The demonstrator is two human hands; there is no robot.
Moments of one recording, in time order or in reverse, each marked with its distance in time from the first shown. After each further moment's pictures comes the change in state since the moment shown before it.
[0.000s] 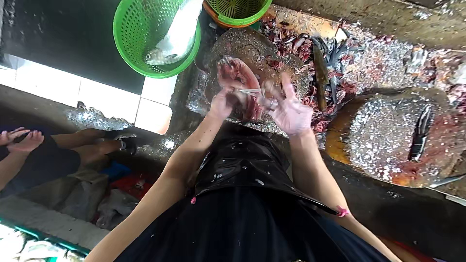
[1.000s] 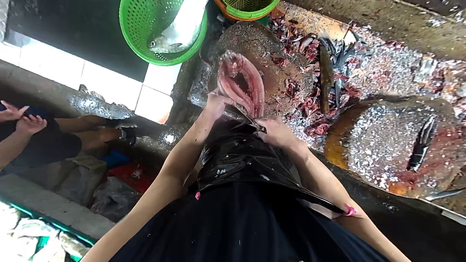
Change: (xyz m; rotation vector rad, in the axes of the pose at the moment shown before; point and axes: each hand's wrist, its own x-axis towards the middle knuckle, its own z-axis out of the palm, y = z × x) left_hand -0.009 -0.006 -0.045 0.313 -0.112 0.173; right_hand -0.035 0.027 -0.007 -1.518 -0.403 0.254
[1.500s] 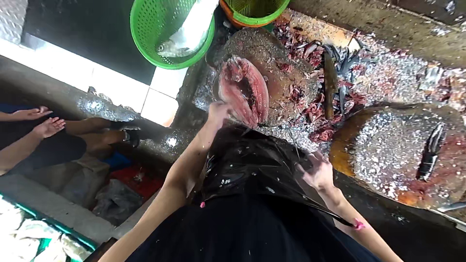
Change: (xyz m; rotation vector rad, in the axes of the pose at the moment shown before) left_hand -0.023 0.009 -0.002 0.339 0.208 -0.184; right_hand -0.146 0.090 0.057 -0.088 0.440 0.278
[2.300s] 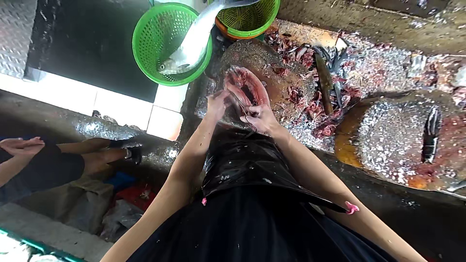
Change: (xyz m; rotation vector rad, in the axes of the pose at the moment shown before) left_hand 0.055 0.034 -0.016 -0.366 -0.190 0.174; right_hand 0.203 -0.186 0.040 0.447 -0.180 -0.102
